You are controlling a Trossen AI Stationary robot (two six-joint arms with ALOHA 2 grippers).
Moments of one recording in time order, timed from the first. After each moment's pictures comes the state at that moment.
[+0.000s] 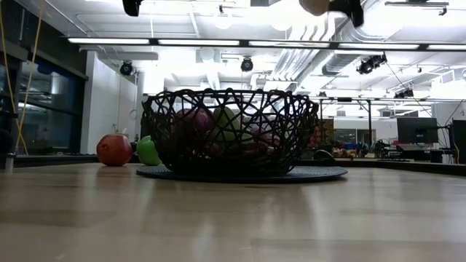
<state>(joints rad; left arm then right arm) 0.20 0.77 0.75 0.09 -0.16 -0.30 -0.29 0.83 0.97 -0.26 0.10 0.46</state>
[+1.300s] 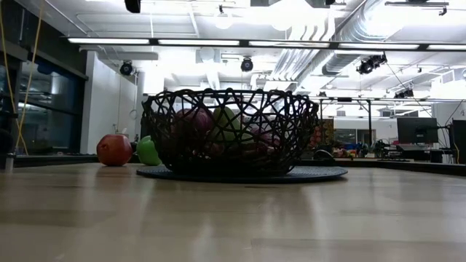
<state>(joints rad) 0.20 0.77 0.75 0.15 -0.14 -0.35 0.01 1.01 0.97 0.09 0.23 0.30</state>
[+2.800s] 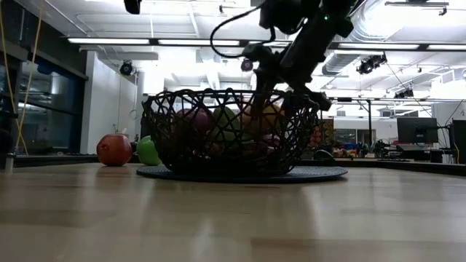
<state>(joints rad) 0.20 0.77 0.75 0.13 -0.14 -0.35 -0.08 1.66 1.12 -0.42 0.07 1.02</state>
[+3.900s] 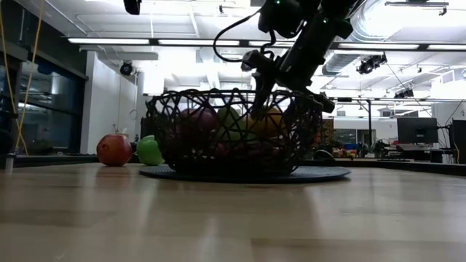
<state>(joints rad) 0.20 0.77 0.75 0.12 -0.14 -0.34 -0.08 1.67 1.12 -0.44 0.13 1.13</state>
